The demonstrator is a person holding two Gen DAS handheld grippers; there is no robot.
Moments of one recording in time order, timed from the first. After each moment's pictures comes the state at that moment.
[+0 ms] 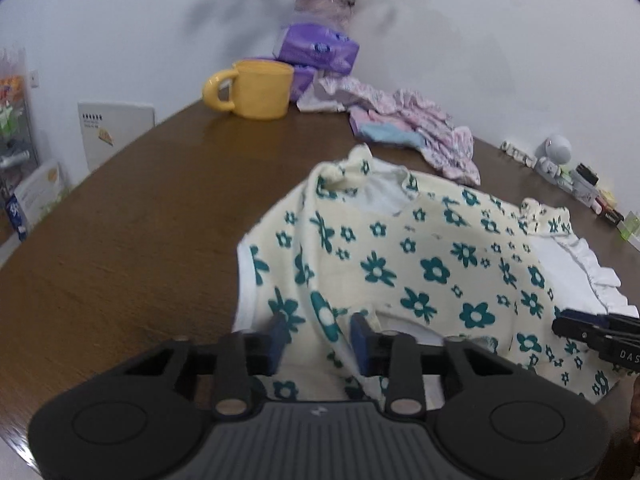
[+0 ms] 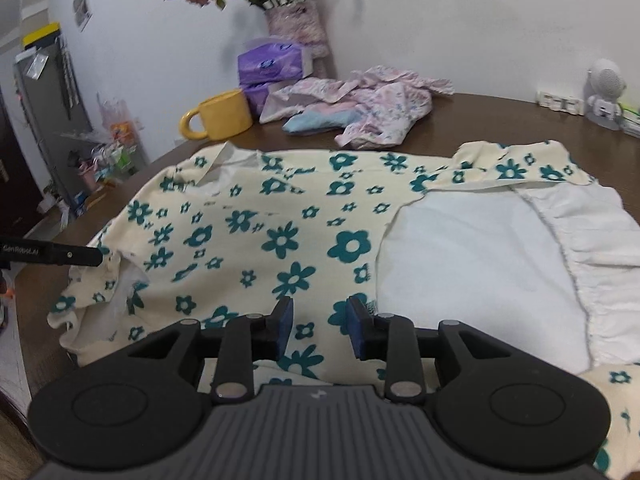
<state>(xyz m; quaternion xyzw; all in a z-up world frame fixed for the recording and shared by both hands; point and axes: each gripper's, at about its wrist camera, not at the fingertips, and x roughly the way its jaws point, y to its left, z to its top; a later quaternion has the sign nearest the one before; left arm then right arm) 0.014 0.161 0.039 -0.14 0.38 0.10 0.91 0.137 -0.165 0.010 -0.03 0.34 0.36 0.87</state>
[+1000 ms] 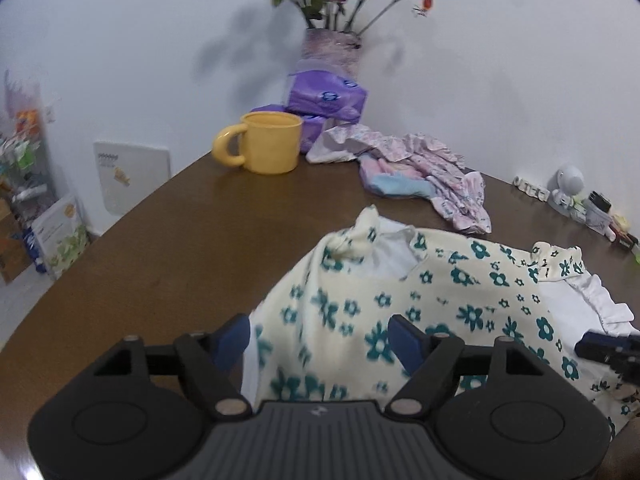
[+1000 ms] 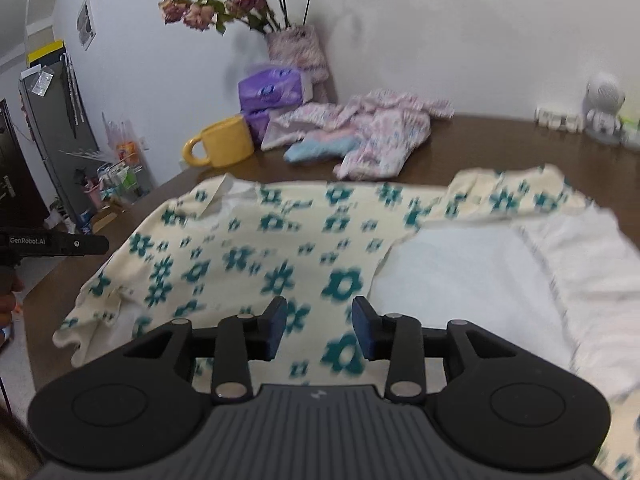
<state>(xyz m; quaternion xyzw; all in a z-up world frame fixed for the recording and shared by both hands) 0.037 0.161 0.071 -0.11 0.32 0.13 0.93 0.154 -0.170 0.033 -0.02 0.31 0.36 0.88</state>
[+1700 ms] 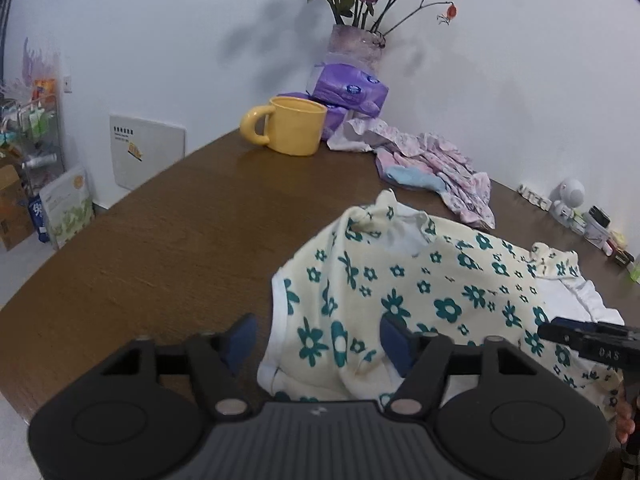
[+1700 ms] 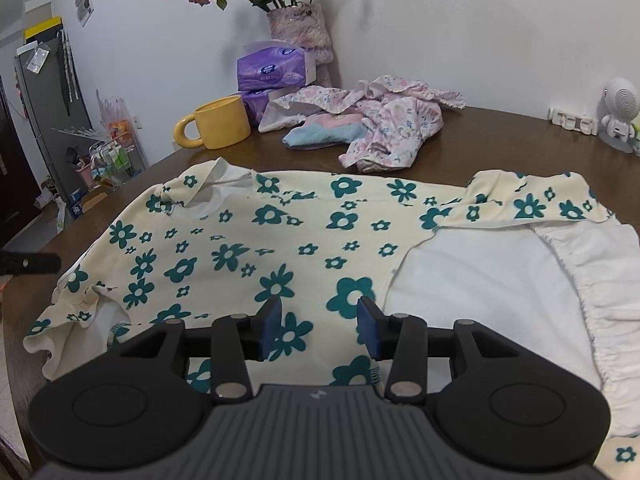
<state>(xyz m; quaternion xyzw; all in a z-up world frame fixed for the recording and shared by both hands) -0.009 0.170 0.061 -0.16 0.32 0.14 0.92 0.166 -0.138 0.015 -0.04 0.34 0.36 0.87</state>
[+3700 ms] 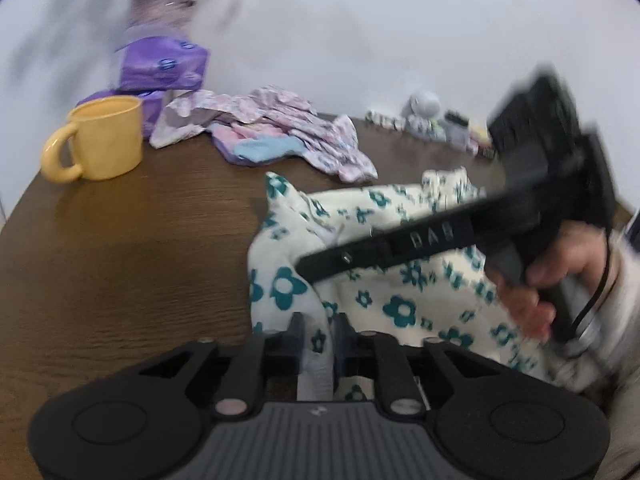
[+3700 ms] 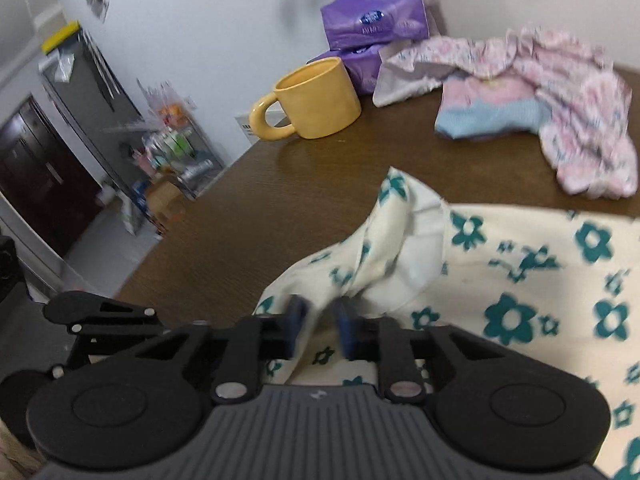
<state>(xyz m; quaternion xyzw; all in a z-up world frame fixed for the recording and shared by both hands) 0.089 0.222 0.043 -0.08 0.36 -0.16 0.92 0.226 0.040 0.022 0.04 0.43 0.44 0.78</state>
